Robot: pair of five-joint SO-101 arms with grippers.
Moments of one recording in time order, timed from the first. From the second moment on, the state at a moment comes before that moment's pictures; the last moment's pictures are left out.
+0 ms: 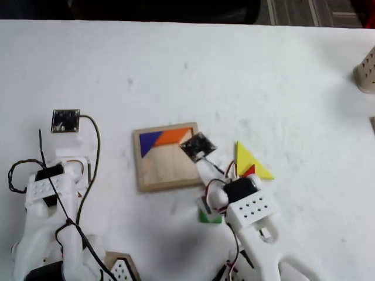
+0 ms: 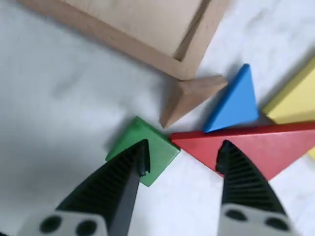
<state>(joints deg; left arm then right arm) -24.1 -30.2 67.3 39.6 -12.7 -29.5 -44.5 65.3 65.4 14.7</state>
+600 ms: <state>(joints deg) -24.1 -30.2 67.3 39.6 -12.7 -31.9 -39.0 66.9 51.6 3.2</state>
